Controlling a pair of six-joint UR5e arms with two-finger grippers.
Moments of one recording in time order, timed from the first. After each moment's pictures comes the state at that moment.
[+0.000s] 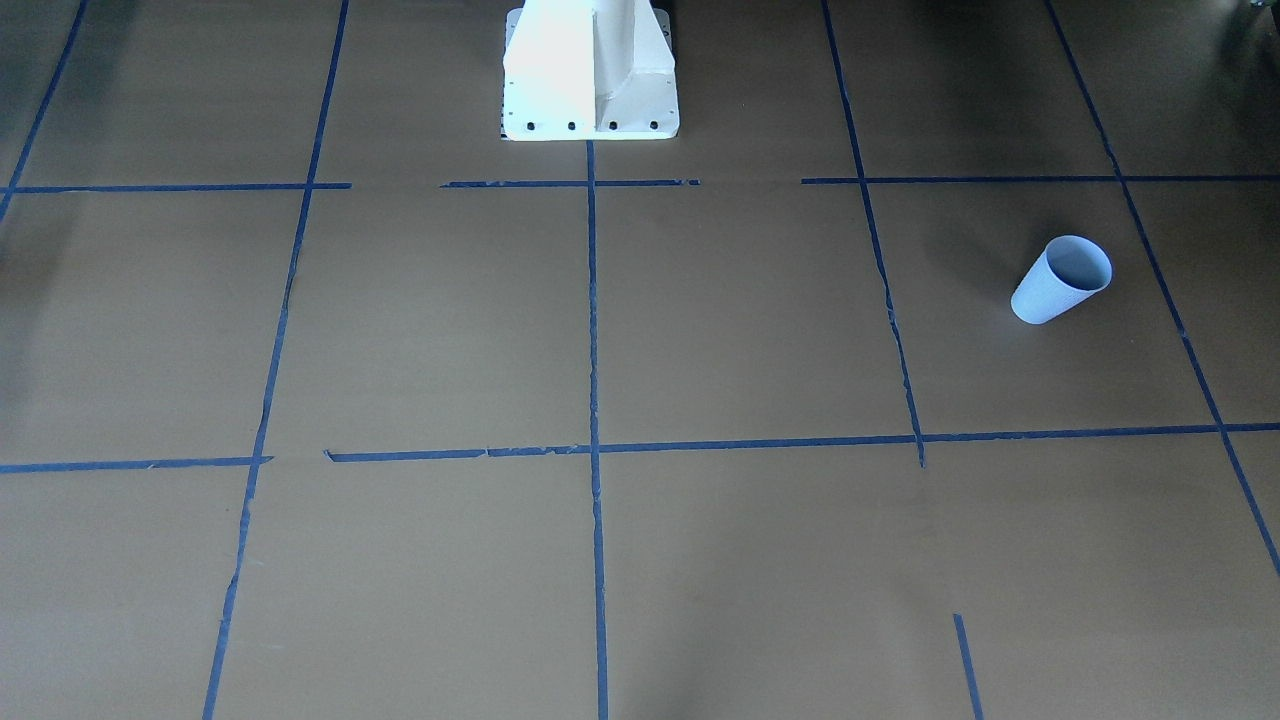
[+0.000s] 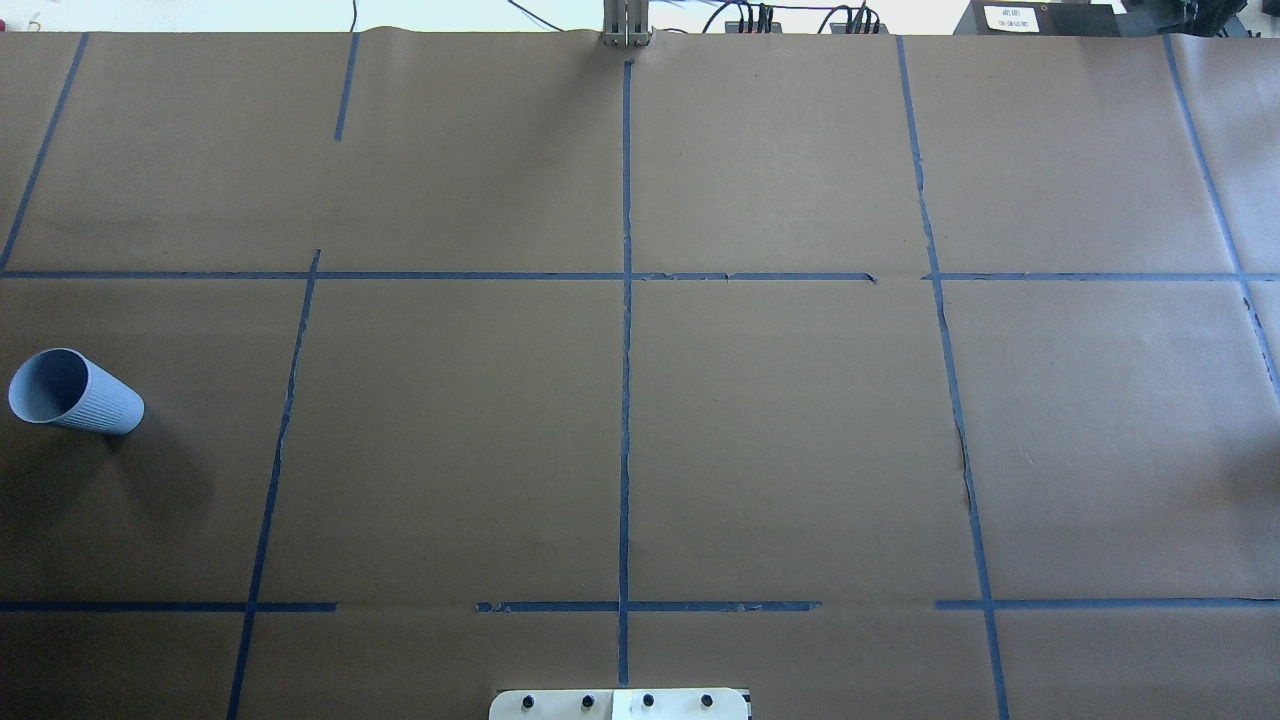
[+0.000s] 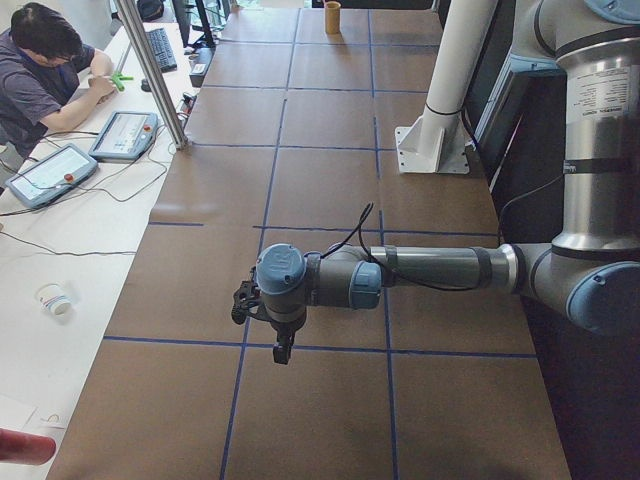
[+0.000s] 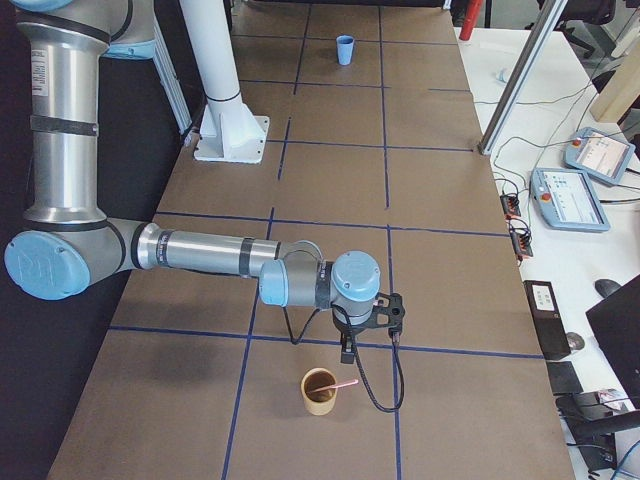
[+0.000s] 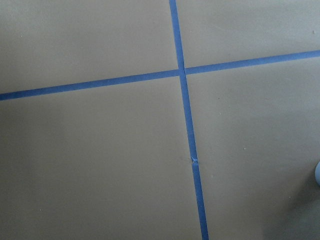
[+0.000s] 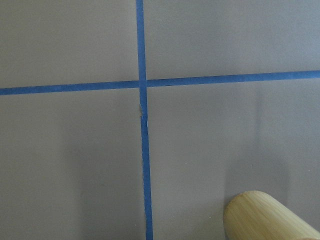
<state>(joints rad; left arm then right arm) -1.59 -1.48 -1.66 -1.63 -2.37 0.11 1.59 -1.66 1.60 -1.49 2.37 0.06</state>
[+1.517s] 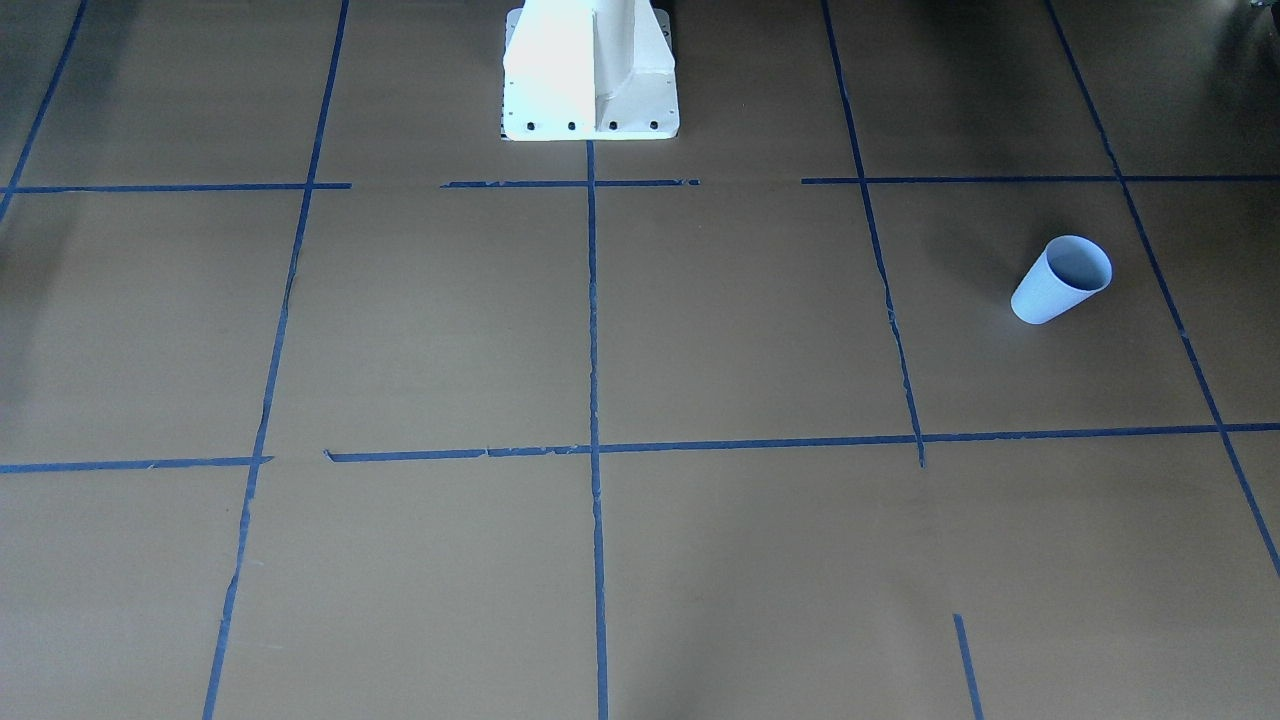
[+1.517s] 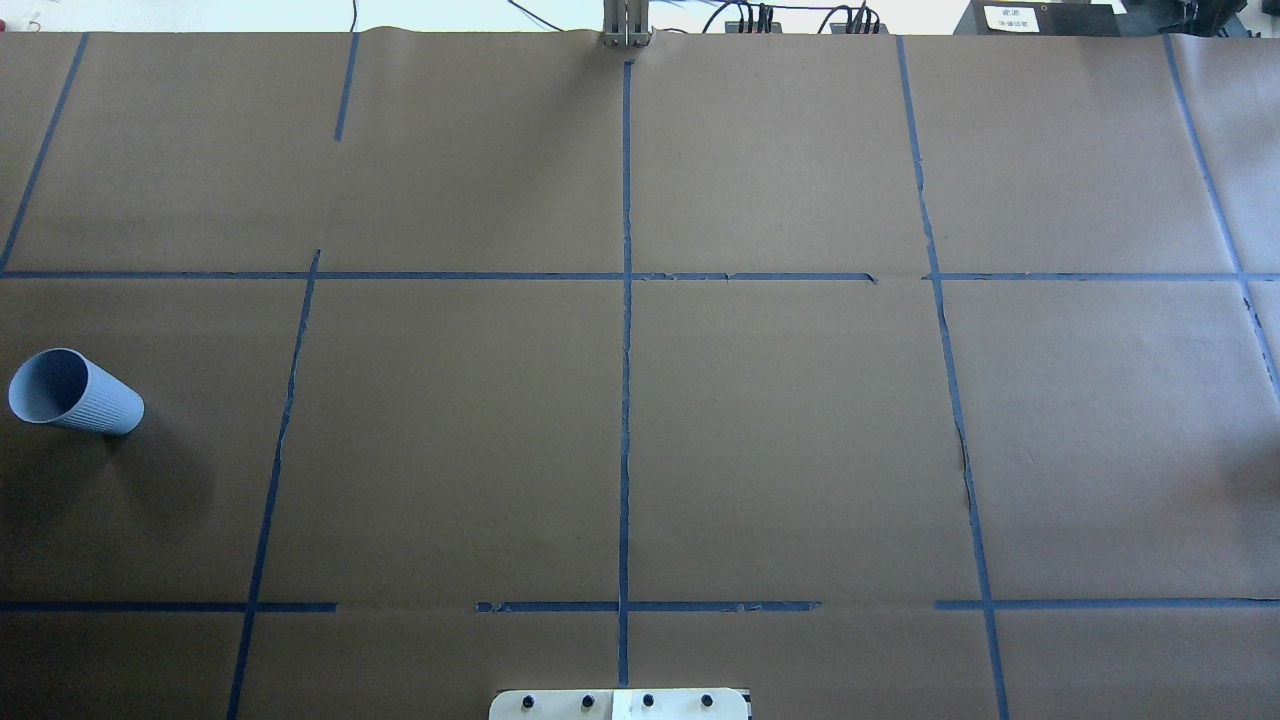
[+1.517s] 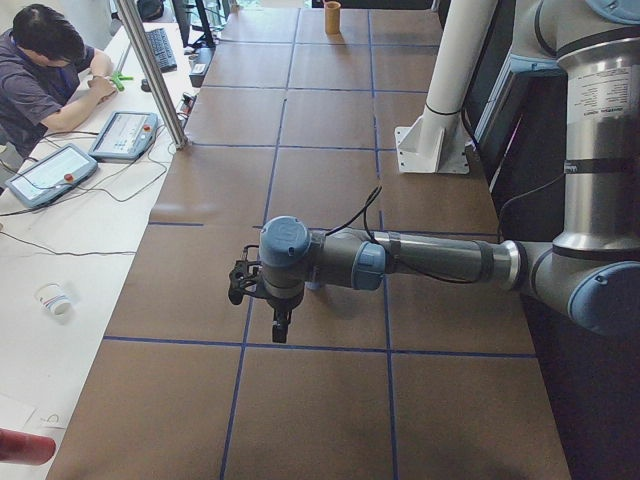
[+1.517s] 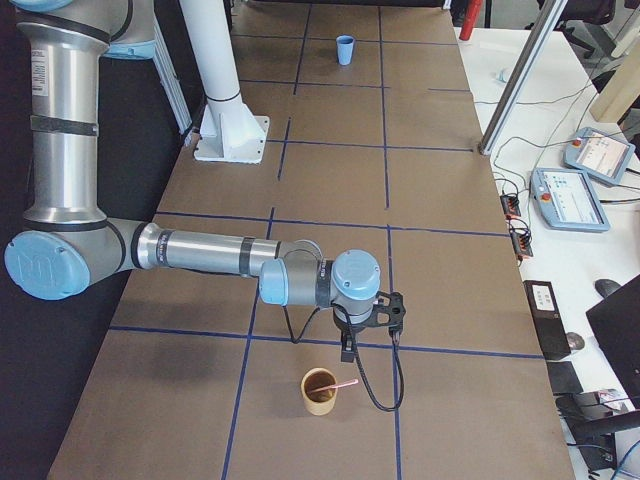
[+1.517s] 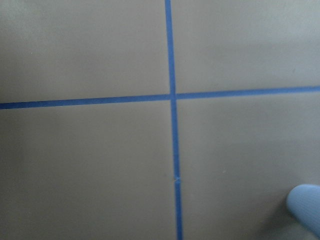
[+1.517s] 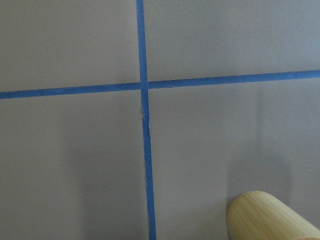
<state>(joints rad) -1.54 -1.47 -1.81 -1.63 -2.41 -0.19 1.59 -1.66 1.60 -1.48 2.38 0.08</state>
